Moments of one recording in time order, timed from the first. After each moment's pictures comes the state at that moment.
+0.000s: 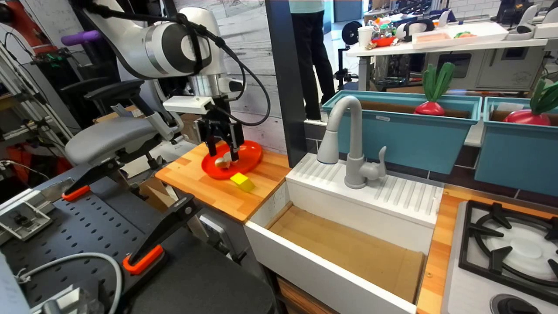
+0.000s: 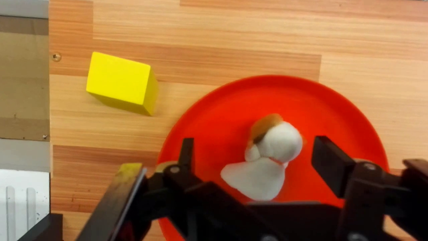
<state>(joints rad) 0.18 0.94 0.00 -1.73 -0.04 2.47 0.09</state>
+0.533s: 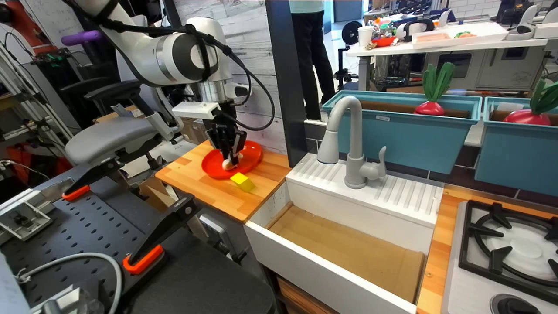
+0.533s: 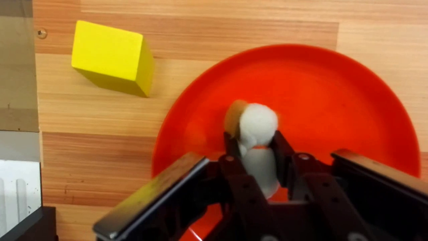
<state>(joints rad) 0.20 1.02 -0.02 -1.64 -0.04 2.47 0.12</state>
